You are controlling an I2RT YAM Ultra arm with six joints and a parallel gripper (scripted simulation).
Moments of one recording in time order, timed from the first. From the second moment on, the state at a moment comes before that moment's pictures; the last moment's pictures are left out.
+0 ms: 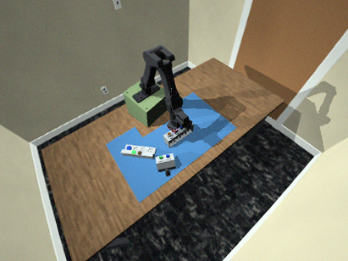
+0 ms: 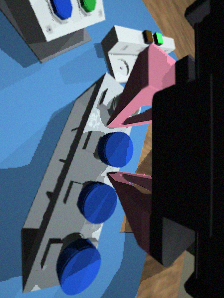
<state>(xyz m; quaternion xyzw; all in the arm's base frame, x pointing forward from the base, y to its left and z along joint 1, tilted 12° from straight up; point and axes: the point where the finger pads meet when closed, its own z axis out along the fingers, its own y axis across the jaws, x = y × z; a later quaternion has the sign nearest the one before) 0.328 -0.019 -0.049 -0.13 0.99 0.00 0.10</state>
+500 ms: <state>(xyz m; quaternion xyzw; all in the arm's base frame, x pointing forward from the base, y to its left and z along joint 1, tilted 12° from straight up) 0.328 -0.019 -0.048 -0.15 0.98 0.00 0.10</state>
